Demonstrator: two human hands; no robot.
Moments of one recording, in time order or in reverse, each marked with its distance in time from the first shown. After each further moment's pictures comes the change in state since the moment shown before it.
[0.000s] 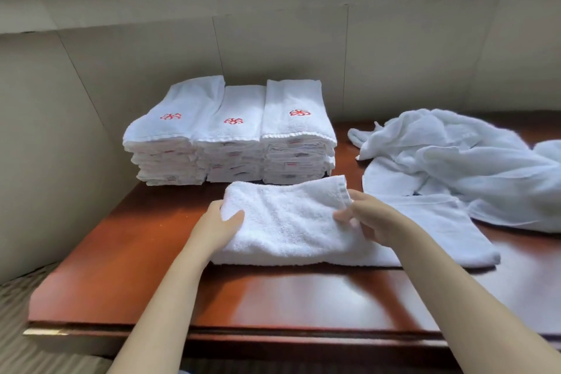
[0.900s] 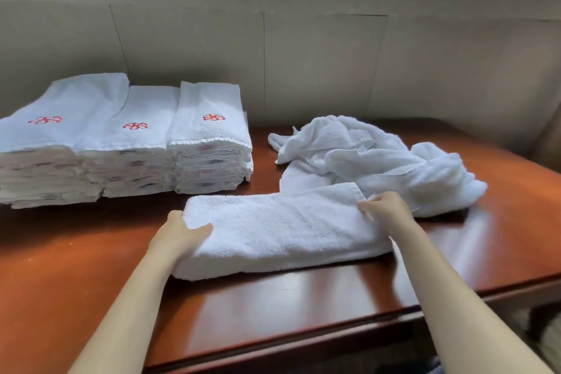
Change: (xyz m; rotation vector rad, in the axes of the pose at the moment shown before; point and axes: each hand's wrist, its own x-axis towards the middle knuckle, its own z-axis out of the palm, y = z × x) left_hand 0.010 0.058 0.069 0.031 -0.130 -0.060; right_hand -0.045 0.044 -0.151 -0.461 0.763 0.152
